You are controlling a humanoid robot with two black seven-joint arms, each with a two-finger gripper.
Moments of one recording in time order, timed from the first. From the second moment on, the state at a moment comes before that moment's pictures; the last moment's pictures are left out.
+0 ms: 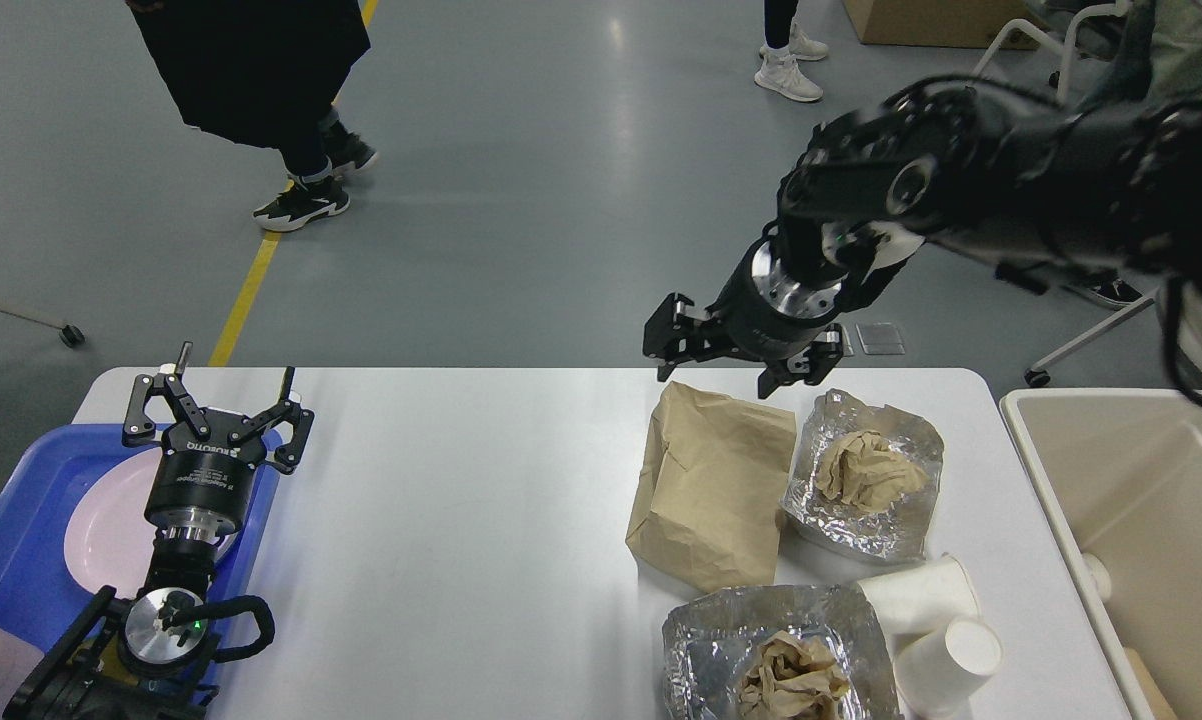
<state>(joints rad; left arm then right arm) -0.25 0.11 -1.44 -0.81 0.15 -0.57 -0.25 1.87 0.06 -1.09 0.97 0.29 0.62 -0.24</state>
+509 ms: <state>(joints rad) -0.25 0.11 -1.44 -0.81 0.15 -0.57 -0.25 1.39 0.20 -0.99 0.58 0.03 0.48 -0.23</state>
